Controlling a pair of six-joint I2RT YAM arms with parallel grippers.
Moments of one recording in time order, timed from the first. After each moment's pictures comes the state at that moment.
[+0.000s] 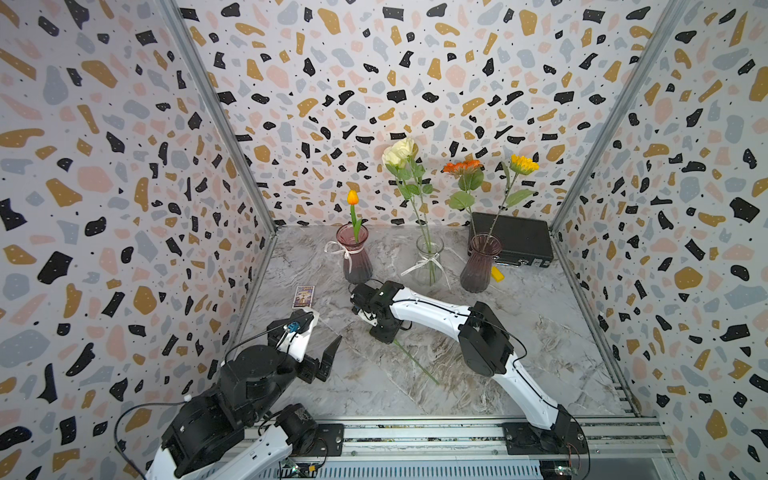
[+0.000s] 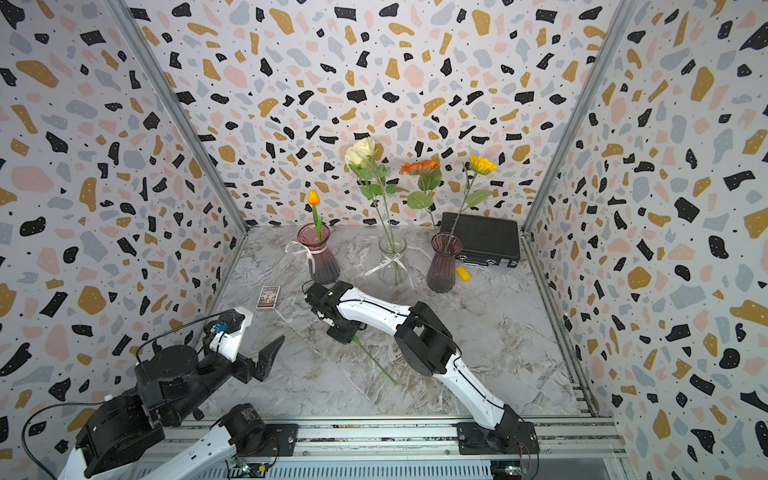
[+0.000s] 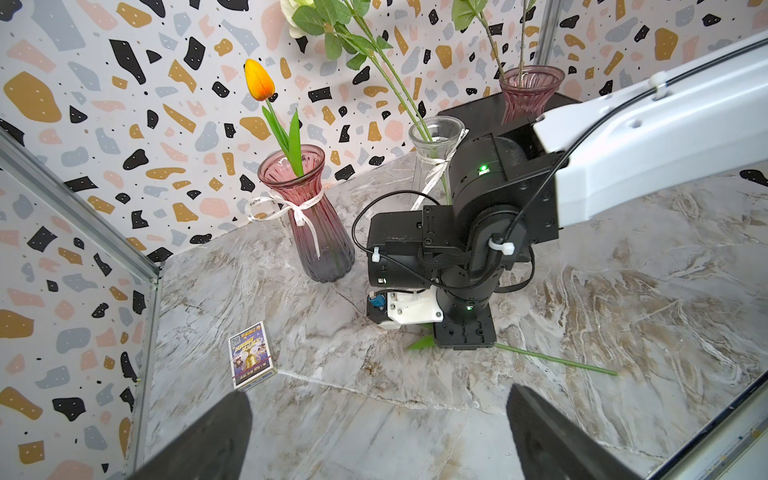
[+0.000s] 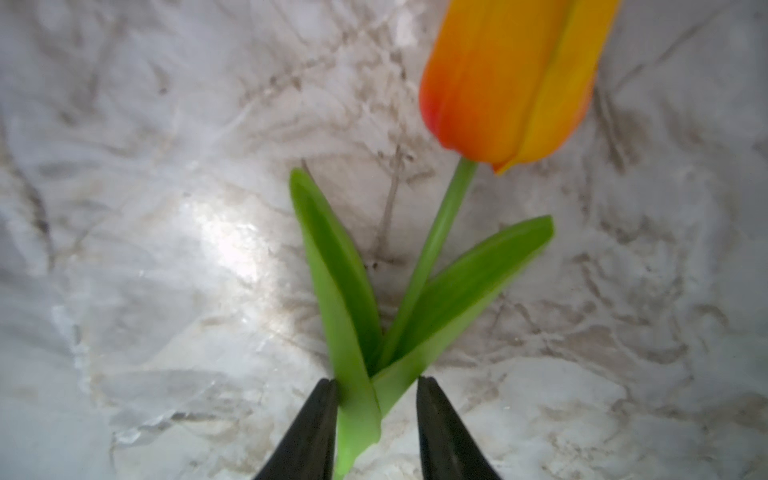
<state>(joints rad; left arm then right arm) -0.77 0.37 0.93 -0.94 -0.31 0.02 1.04 2.42 2.12 -1.16 0.09 -0.08</state>
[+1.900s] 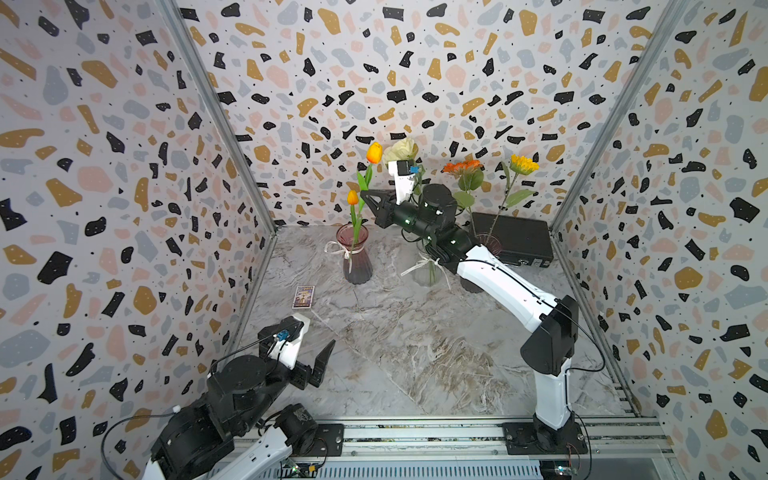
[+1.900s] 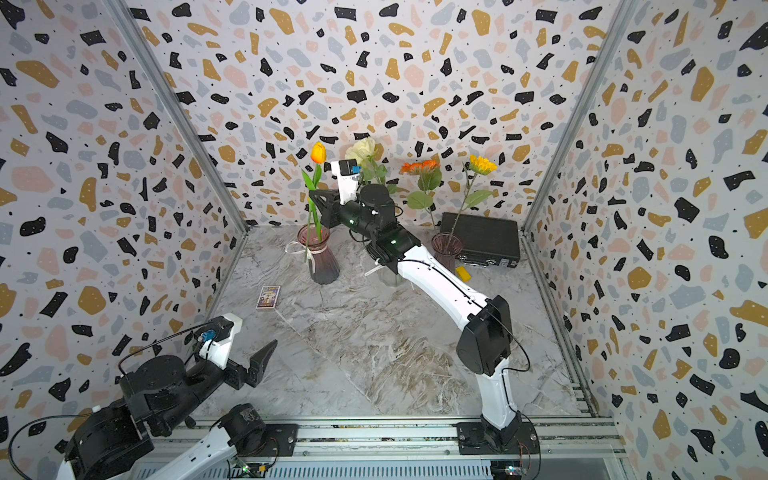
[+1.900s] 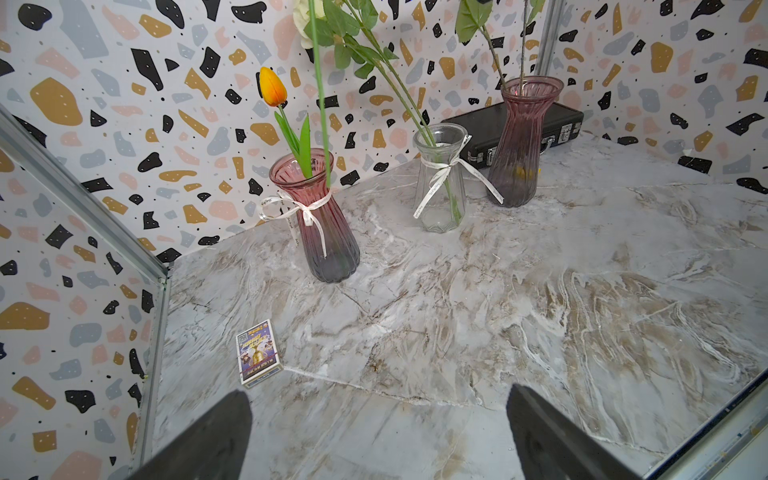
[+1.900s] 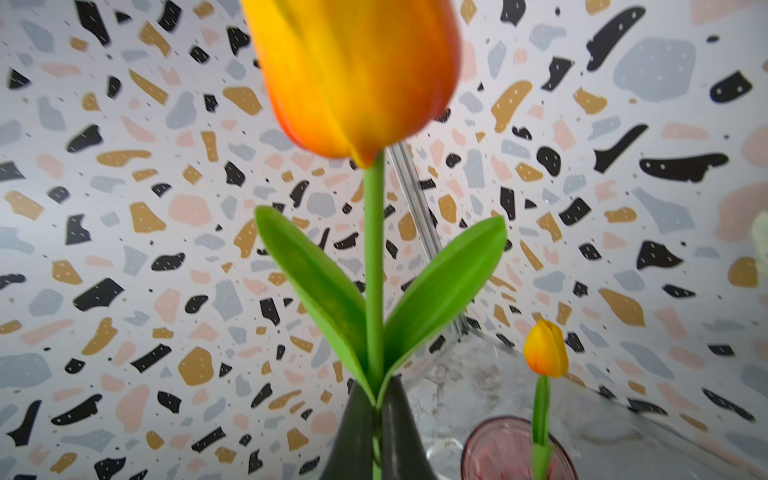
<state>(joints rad) -0.77 0.30 0.93 -0.98 -0.32 0.02 0.77 2.01 2.04 0.20 -0.28 0.45</state>
